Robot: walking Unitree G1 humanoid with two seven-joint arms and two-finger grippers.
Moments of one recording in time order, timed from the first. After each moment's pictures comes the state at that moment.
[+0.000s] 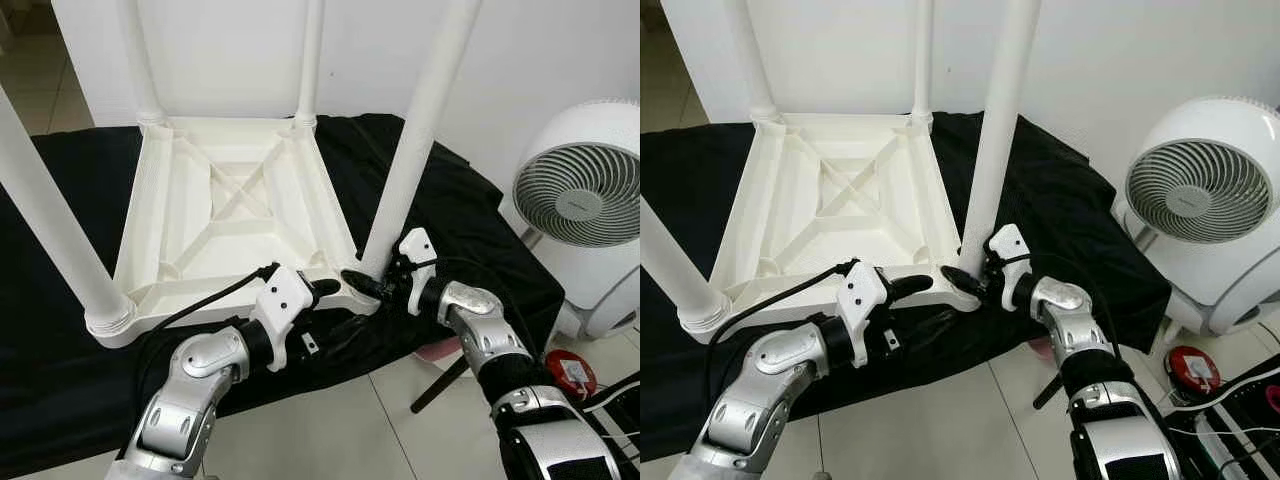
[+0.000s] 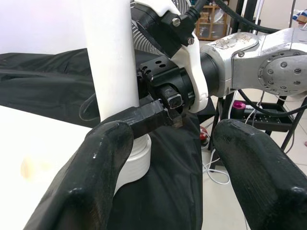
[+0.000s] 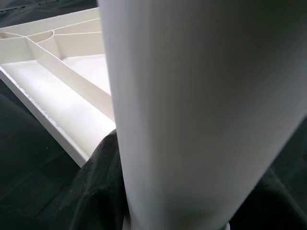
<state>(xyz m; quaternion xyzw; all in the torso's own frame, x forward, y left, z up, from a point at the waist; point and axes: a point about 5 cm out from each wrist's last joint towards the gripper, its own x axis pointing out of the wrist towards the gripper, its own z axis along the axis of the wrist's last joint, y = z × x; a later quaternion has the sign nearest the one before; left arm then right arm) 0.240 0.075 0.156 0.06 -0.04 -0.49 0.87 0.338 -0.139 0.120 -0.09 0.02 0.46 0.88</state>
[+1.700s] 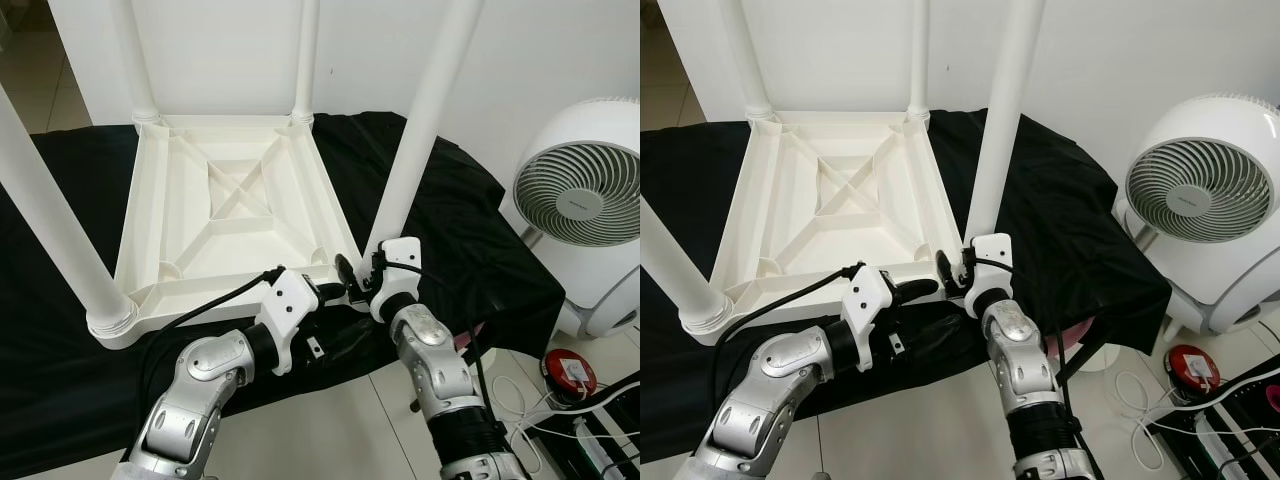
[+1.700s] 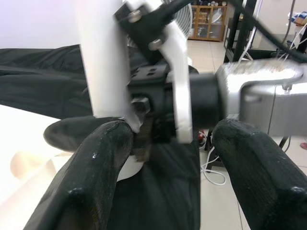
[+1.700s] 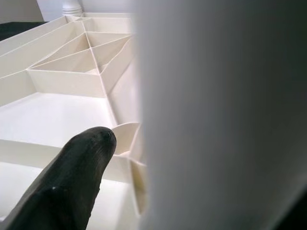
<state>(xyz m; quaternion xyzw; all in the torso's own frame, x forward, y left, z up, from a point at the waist) 0.238 0.069 0.154 0.05 -0.04 -0.50 0.86 0.309 -0.112 0.130 0.01 -0.01 0.21 0.98</state>
